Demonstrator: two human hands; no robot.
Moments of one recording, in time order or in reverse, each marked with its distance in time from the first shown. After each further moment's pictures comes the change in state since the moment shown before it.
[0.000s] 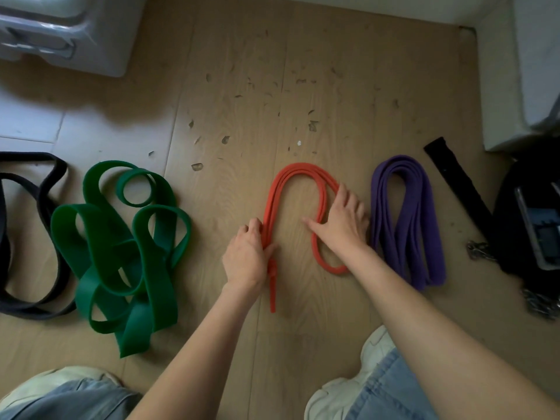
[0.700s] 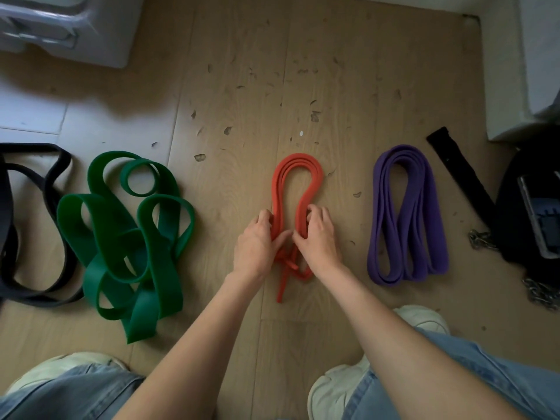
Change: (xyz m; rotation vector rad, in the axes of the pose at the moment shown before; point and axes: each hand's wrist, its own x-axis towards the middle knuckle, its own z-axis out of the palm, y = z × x) left_hand 0.001 -0.002 0.009 -0.141 -0.040 0.096; right_hand -0.049 -0.021 0.030 0.309 -0.001 -0.137
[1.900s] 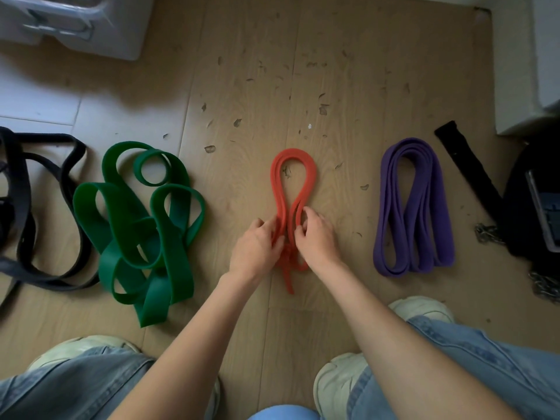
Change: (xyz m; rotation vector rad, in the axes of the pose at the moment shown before) left_hand -0.020 -0.012 -0.013 0.117 -0.127 0.041; right_hand -0.012 -0.016 0.008 0.004 -0.080 0.081
